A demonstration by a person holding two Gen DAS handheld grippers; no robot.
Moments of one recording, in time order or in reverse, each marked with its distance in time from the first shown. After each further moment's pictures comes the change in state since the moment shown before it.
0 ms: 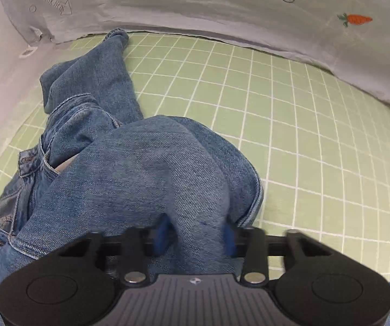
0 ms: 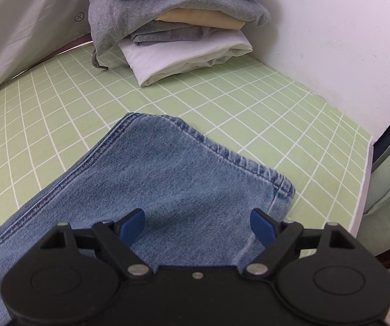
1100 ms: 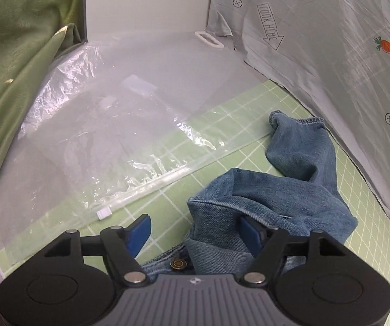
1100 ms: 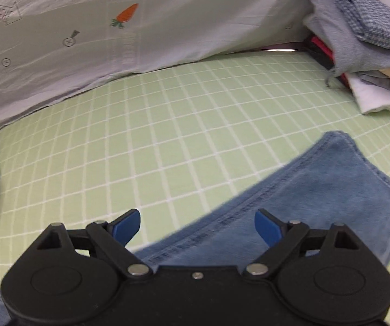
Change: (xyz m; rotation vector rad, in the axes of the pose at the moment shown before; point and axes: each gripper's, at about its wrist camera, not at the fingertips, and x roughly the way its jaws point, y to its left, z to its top) left arm -0.039 0.314 0.000 -0.484 -0.114 0.053; right arm -0.133 0.273 -0.060 -0.262 0.008 0.472
